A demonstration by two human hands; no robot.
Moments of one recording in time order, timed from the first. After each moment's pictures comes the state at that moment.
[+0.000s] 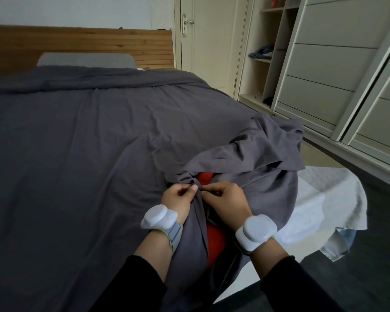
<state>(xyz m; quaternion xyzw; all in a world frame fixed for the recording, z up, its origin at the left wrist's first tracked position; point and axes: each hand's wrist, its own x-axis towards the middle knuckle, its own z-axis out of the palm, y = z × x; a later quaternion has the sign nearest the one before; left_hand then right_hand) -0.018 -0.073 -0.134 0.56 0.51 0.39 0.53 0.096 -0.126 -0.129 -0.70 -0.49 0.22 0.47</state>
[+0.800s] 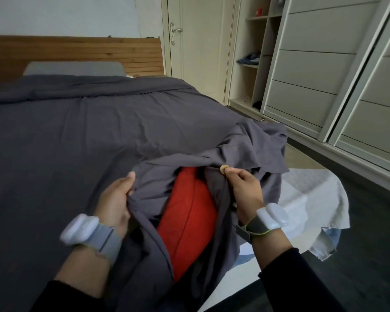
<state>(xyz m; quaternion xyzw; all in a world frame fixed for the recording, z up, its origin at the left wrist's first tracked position) -0.080 -0.048 -0.100 0.36 0.40 0.53 0.66 0.143 -0.130 -0.105 -0.58 -0.21 0.31 0.72</state>
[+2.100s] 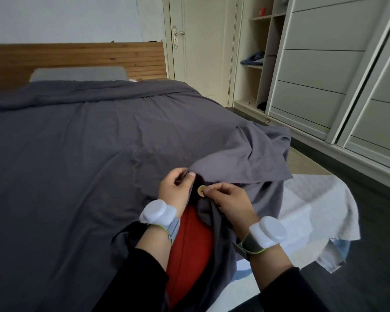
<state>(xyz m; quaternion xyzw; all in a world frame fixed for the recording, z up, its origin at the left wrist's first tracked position) 0.047 -0.056 -0.106 0.60 0.43 0.49 0.46 0.153 -0.128 -0.118 -0.62 -0.35 0.35 0.60</state>
